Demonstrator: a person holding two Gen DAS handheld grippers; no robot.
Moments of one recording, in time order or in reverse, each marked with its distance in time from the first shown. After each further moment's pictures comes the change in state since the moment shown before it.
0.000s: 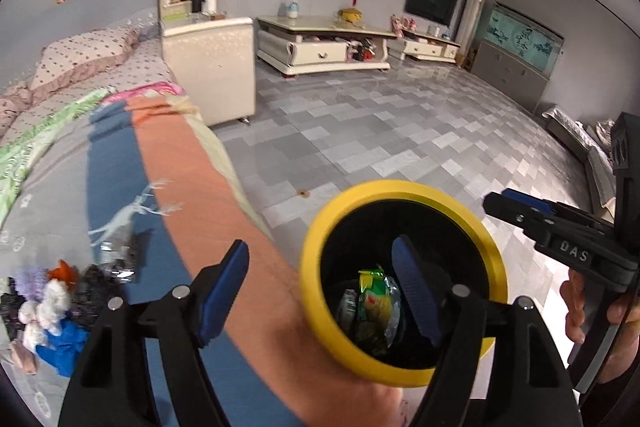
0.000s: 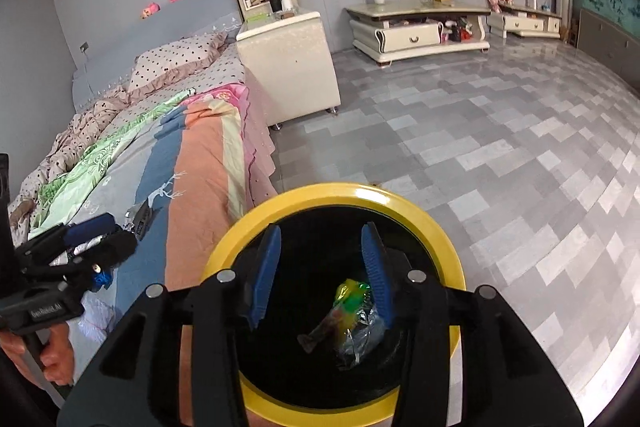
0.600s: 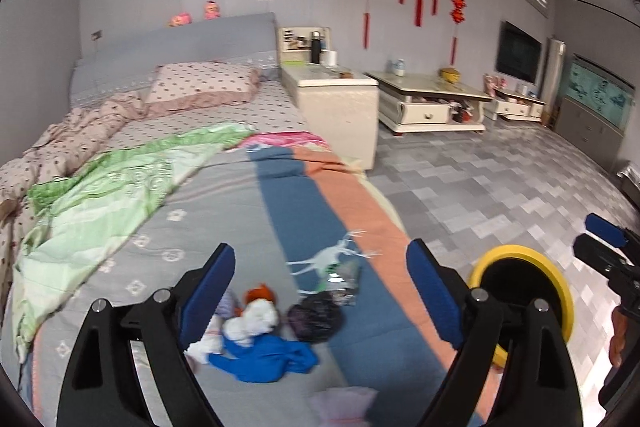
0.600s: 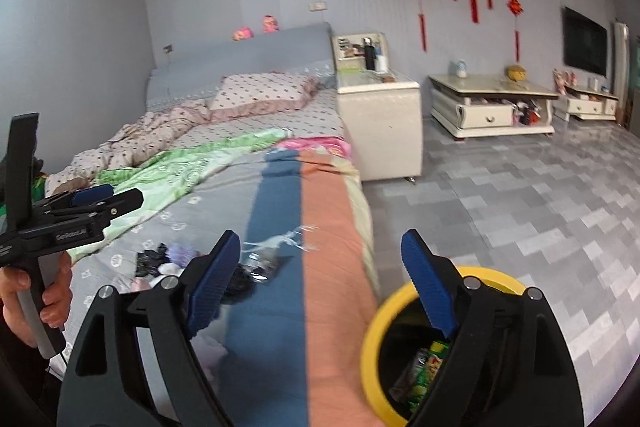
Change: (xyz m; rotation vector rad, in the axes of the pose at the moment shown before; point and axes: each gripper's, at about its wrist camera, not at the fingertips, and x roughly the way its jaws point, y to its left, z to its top) left arm -0.164 0.162 0.007 -0.128 -0.180 0.337; right arm -0.069 0.205 0.026 -0.211 -0.198 0.211
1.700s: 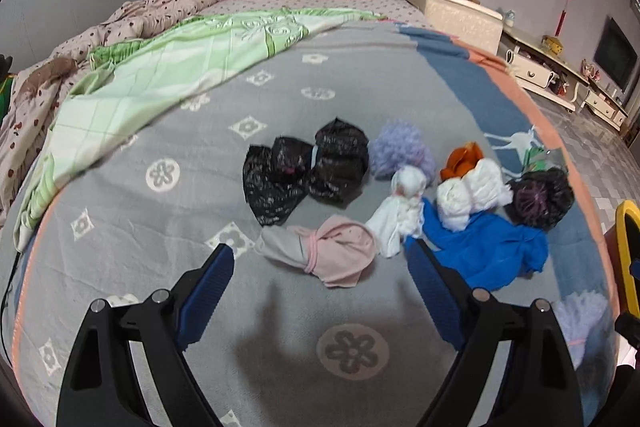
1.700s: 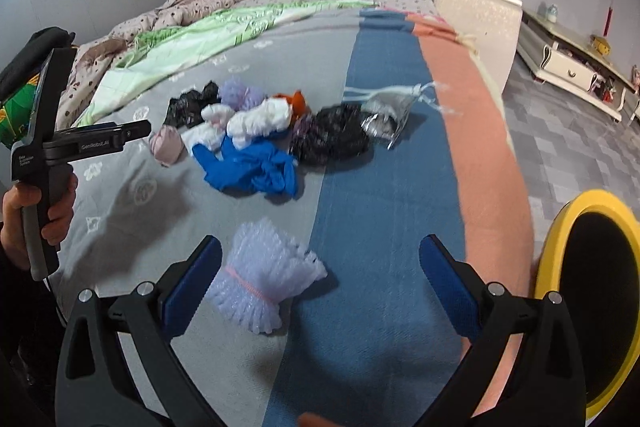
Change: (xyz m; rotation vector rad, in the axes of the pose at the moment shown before) left arm 0.093 0.189 -0.163 -0.224 0.315 0.220; right arm 0.158 0.122 -0.142 -0.196 0.435 0.163
